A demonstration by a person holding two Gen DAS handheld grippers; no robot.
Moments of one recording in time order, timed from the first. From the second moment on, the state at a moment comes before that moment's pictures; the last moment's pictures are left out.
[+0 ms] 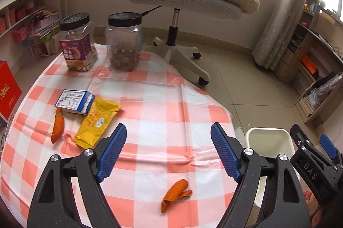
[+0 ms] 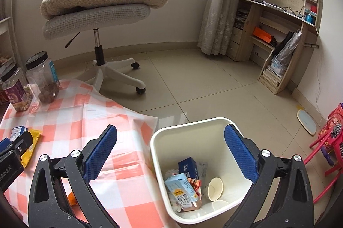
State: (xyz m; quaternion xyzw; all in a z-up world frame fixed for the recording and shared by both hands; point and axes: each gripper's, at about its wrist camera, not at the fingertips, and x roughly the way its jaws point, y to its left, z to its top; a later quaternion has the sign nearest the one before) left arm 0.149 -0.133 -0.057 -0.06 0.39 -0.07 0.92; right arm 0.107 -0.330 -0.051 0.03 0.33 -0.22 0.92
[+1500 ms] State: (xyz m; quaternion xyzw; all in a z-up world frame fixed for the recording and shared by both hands) left arm 0.205 0.123 -0.153 -0.12 0.45 0.08 0.88; right arm 0.249 -0.098 -0.174 0.17 0.50 0.10 0.85
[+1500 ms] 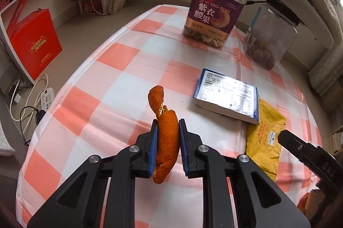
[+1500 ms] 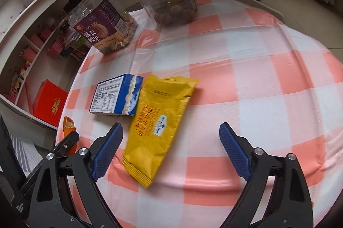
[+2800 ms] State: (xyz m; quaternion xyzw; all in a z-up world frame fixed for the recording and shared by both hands) left arm 0.120 0.051 -0.023 -0.11 0.36 0.01 0.93; right arm 0.135 -0.149 -0.041 0.00 0.37 0.10 0.92
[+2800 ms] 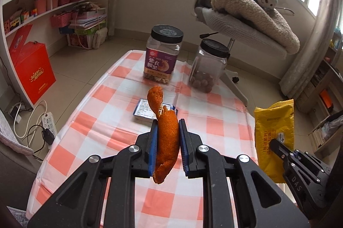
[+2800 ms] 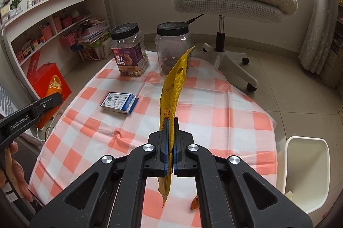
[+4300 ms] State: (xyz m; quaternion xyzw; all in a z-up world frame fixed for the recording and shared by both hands) left arm 0.126 -0.166 -0.059 -0.07 0.40 -0.15 0.90; right arm 0.085 -0.392 -0.042 0.08 0.34 -0.12 0.93
